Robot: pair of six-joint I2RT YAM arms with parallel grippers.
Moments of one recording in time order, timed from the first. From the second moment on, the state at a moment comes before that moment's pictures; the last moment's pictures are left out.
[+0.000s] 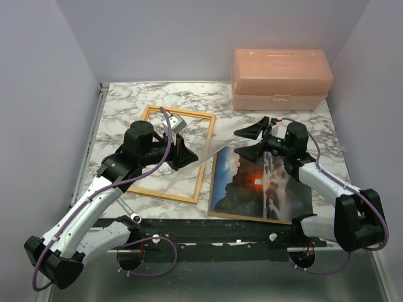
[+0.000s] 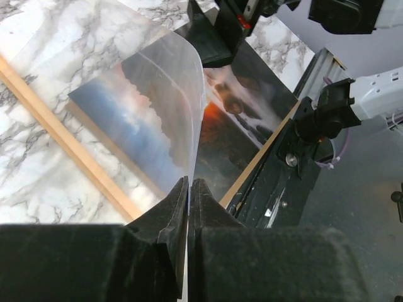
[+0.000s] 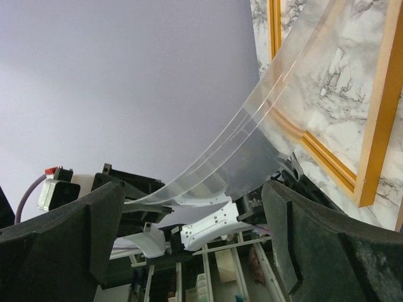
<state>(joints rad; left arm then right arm) -0.56 0.92 0.98 -0.42 0.56 -0.24 0.24 1.23 0.60 0.42 -0.82 1.50</state>
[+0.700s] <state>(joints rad) -0.68 0.98 0.99 -0.46 0.52 -0.21 0.30 1.55 0.67 0.47 -0.88 1.45</state>
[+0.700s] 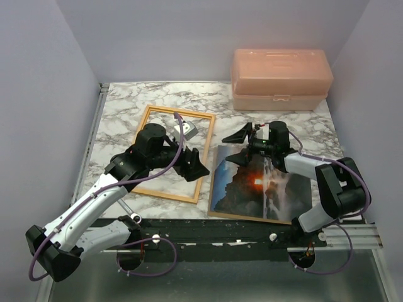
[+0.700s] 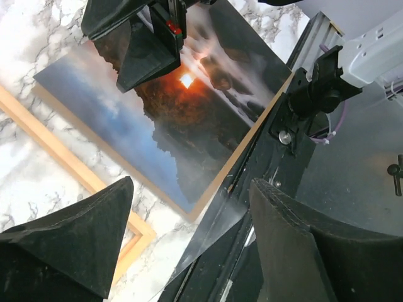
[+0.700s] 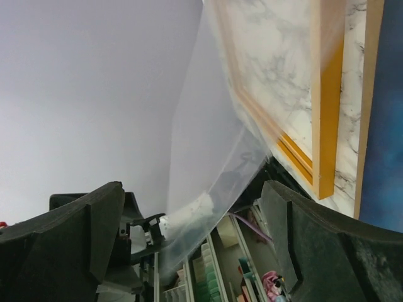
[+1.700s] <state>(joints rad) -0.59 1.00 0.68 -0.28 0.38 -0.47 0.43 1.80 0.60 0.60 -0.75 1.20</state>
